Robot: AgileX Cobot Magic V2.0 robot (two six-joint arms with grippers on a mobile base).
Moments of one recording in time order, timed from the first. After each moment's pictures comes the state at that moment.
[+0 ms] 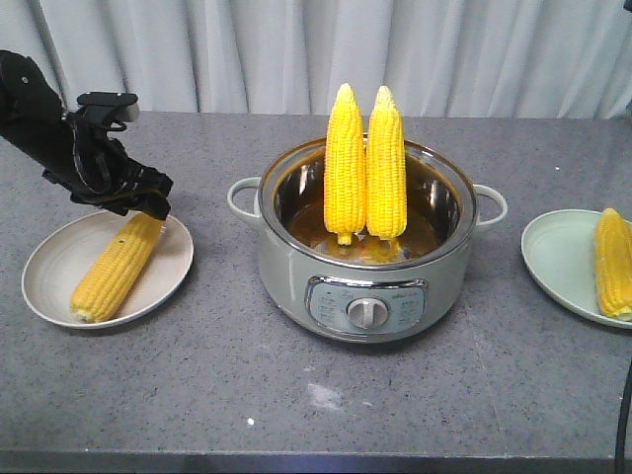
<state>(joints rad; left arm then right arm) -0.07 2.01 -1.75 -0.32 1.04 0.35 -0.50 1.44 -1.43 1.35 1.15 -1.01</state>
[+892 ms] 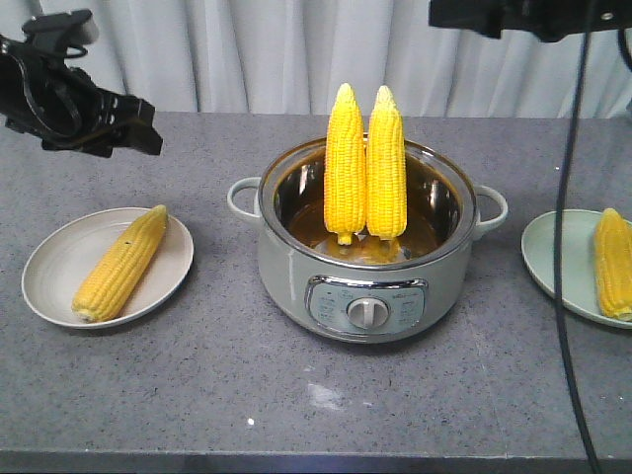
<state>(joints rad) -0.07 1.79 -1.75 -0.41 1.03 0.23 0.00 1.75 -1.84 0.89 0.94 -0.75</state>
